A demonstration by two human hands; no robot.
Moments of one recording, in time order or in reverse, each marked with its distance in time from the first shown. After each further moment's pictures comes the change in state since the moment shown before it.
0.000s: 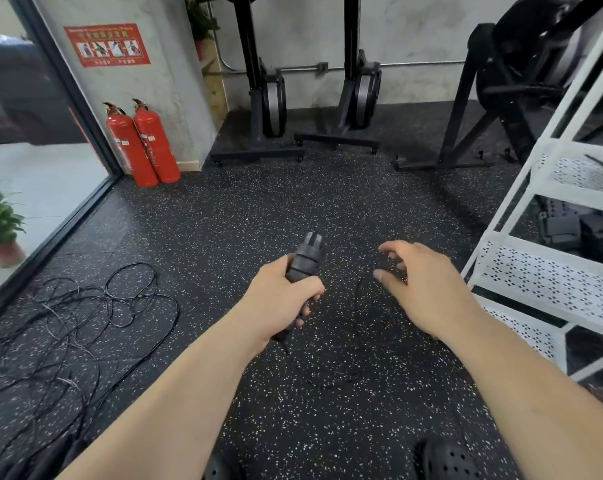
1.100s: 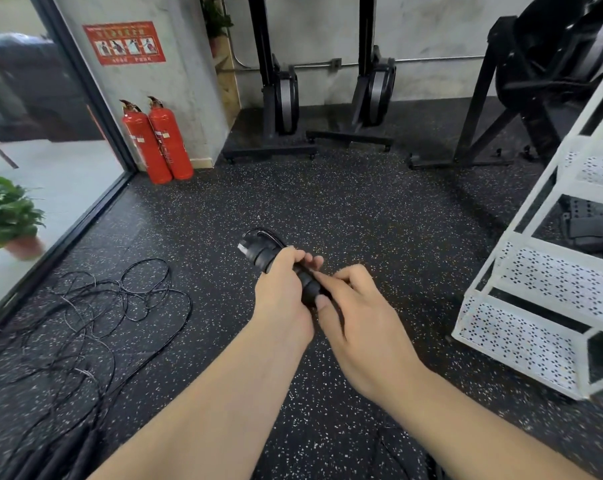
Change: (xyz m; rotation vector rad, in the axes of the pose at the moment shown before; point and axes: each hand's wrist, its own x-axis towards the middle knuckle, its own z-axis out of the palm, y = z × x) left_hand 0.014 0.003 0.019 -1.040 0.349 -0.238; right_hand -0.055 -0.084 0.050 0.298 -0.036 -0.248
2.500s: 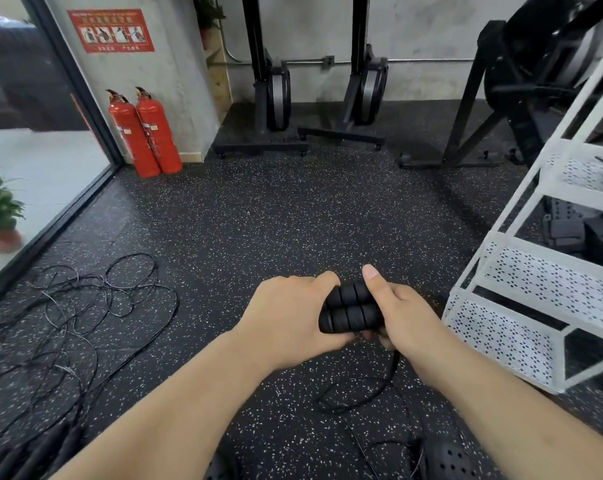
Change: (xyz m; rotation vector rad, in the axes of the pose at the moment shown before) left_hand -0.021 0.000 -0.030 2.082 -0.438 1.013; right_hand 0.002 0.039 -0.041 0.561 -0.102 0.580
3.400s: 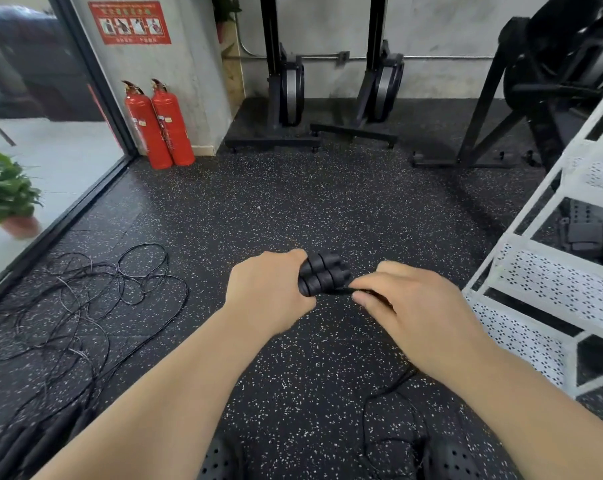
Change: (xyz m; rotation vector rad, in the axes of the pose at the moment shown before) left_hand 0.008 -0.035 -0.006 0.092 0.023 -0.310; right_hand -0.016 -0.025 -0.009 -0.969 0.108 -0.711
